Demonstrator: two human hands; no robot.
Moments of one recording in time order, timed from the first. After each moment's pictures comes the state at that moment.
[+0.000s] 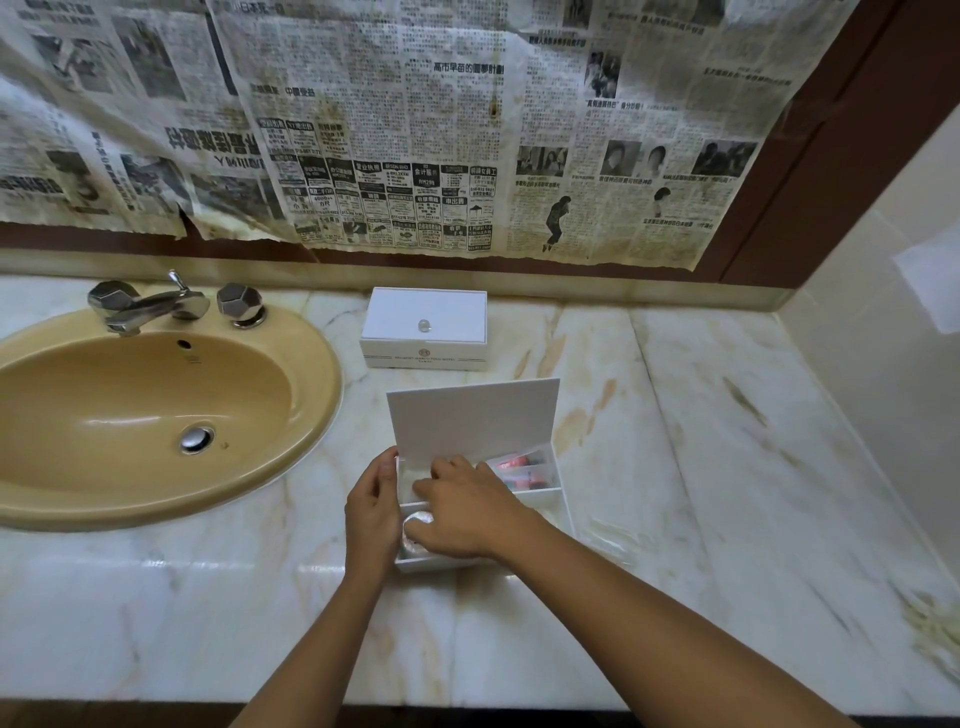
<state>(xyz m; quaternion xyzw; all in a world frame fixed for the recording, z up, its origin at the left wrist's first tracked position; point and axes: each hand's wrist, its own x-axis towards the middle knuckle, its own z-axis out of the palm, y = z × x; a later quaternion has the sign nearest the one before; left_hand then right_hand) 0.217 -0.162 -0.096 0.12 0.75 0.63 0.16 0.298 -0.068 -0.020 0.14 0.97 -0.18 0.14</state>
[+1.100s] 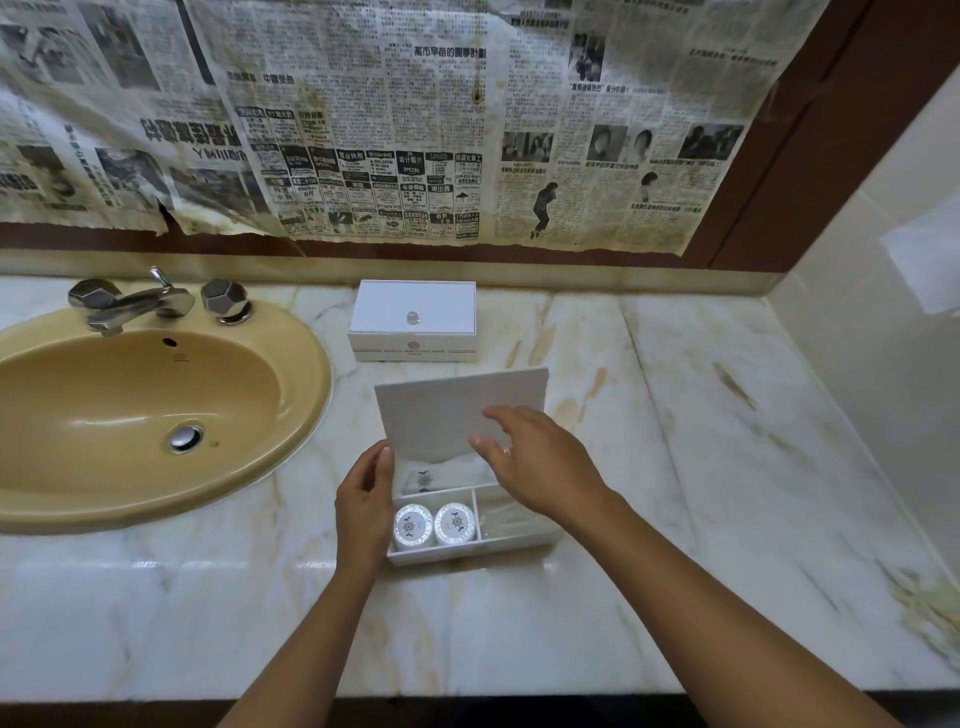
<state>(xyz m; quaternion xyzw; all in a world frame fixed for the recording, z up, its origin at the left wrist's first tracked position) 0.219 -0.163 -0.092 0.13 0.73 0.65 0.16 0.342 -0.017 0.007 0.30 0.92 -0.24 -0.03</state>
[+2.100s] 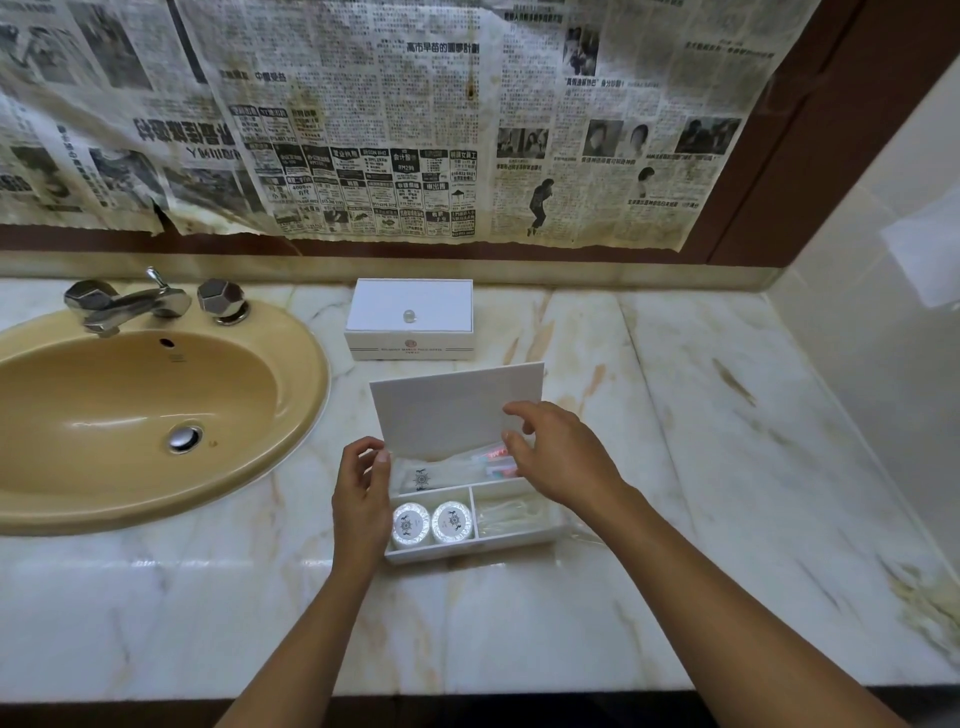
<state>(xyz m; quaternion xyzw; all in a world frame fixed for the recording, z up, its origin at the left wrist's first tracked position) 0.217 -0.163 -0.095 0.15 0.75 0.63 0.13 0.353 0.000 0.005 0.34 0.90 -0.28 -0.05</state>
